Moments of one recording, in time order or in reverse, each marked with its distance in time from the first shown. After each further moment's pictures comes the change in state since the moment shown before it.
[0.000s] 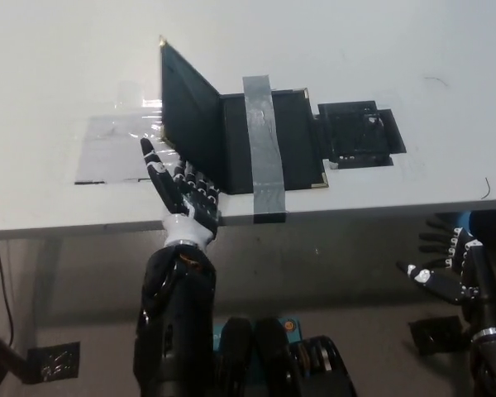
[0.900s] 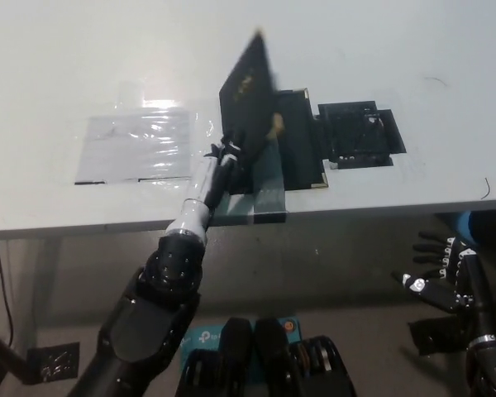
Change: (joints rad) left_arm -0.049 0.366 -0.719 0.086 0.470 -0.037 0.017; right_arm 0.016 0.007 0.011 0.010 -0.003 0.013 0.004
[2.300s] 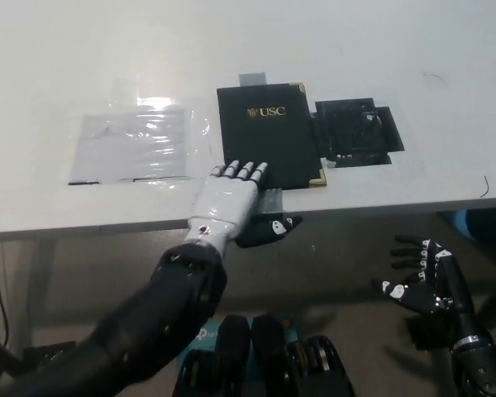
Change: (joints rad) left_arm -0.041 0.145 -0.416 -0.162 0.672 0.279 -0.118; right_arm -0.002 -0.005 0.076 -0.001 -0.025 0.001 0.017
